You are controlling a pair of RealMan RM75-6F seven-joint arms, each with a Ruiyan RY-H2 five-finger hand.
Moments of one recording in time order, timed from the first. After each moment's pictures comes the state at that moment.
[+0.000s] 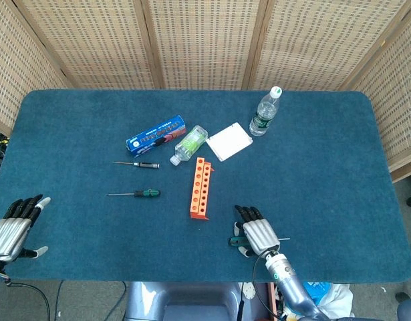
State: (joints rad) left arm -0.19 -0.99 0.05 -1.73 1.39 1.20 0.14; right arm 0.46 -1.66 0.05 -1.63 -1.17 1.08 -0.49
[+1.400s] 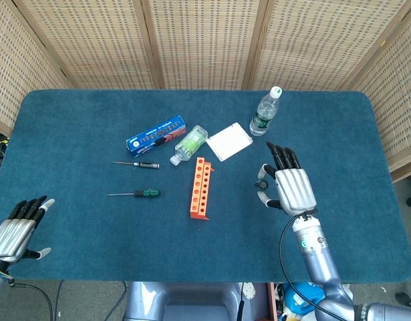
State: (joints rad) left arm -0.20 -1.00 0.05 -1.74 1.40 1.19 0.16; right arm 0.52 -1.35 0.32 -1.99 -1.08 1.28 -0.58
